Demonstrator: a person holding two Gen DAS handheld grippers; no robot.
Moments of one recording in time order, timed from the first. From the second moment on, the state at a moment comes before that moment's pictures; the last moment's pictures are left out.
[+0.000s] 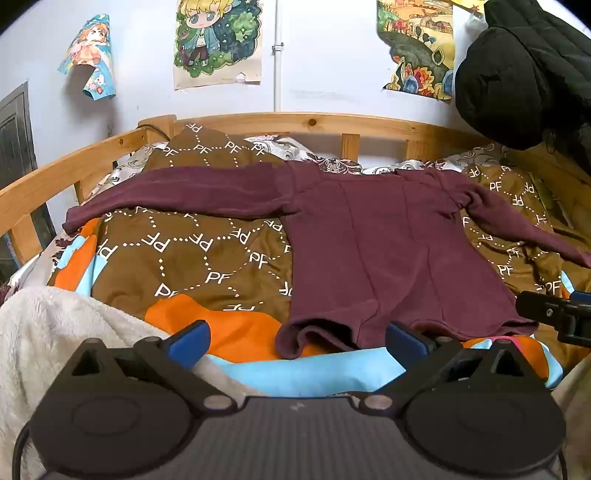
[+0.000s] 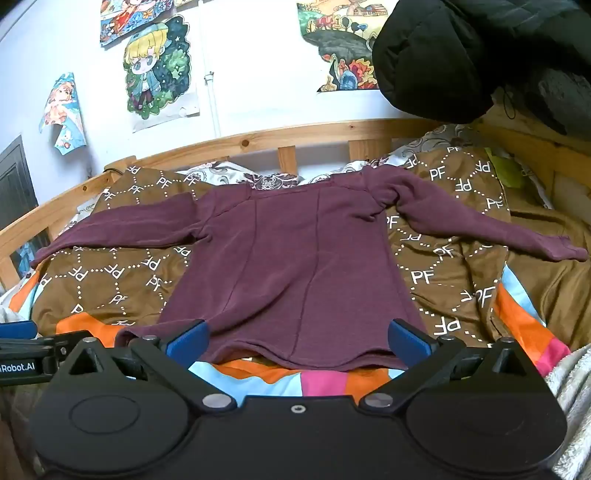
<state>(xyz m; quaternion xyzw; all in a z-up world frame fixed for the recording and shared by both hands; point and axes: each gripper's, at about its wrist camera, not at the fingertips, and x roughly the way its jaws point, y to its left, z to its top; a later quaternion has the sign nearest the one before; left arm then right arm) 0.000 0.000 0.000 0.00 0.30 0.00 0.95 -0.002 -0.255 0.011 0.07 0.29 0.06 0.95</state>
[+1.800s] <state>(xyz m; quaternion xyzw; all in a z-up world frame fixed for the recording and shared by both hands) 0.006 -0.009 0.000 0.00 0.30 0.00 0.95 -0.001 -0.258 0.010 0.08 0.29 0.06 0.95</state>
